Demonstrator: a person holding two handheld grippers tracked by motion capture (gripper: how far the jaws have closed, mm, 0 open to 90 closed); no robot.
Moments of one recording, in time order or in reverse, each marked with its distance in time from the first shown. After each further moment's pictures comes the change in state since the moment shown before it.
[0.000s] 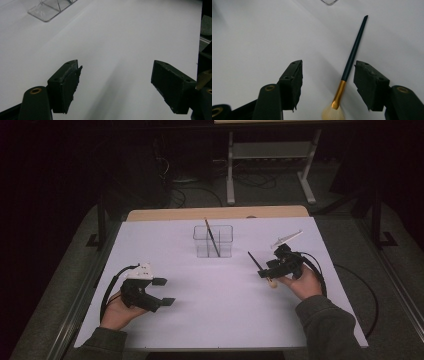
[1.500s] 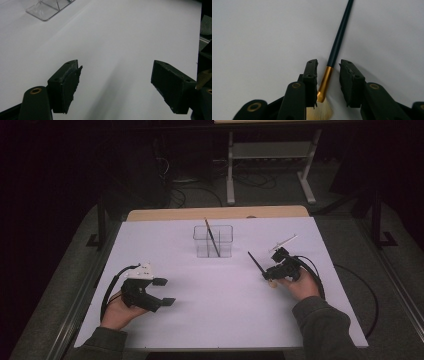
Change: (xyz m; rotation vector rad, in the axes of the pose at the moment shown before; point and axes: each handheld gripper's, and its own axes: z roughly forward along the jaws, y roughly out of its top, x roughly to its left) left arm 0.001 0.000 0.002 0.005 -0.009 -0.004; right arm -0.011 -0.011 0.022 0.105 -0.073 0.042
